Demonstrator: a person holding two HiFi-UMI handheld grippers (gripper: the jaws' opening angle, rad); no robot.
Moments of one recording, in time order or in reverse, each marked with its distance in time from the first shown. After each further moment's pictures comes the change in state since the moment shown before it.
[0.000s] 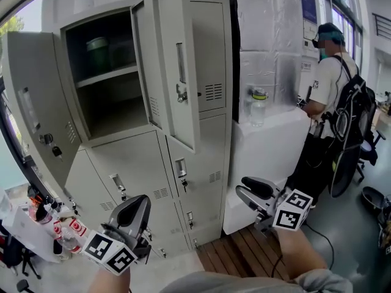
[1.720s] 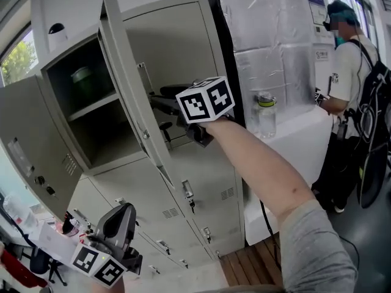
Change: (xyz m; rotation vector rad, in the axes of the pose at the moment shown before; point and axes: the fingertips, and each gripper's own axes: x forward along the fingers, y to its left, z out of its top) left arm 0.062 0.005 0.044 0.152 0.067 0.181; right arm 0.285 -0.057 0.219 -0.220 -0.025 0.261
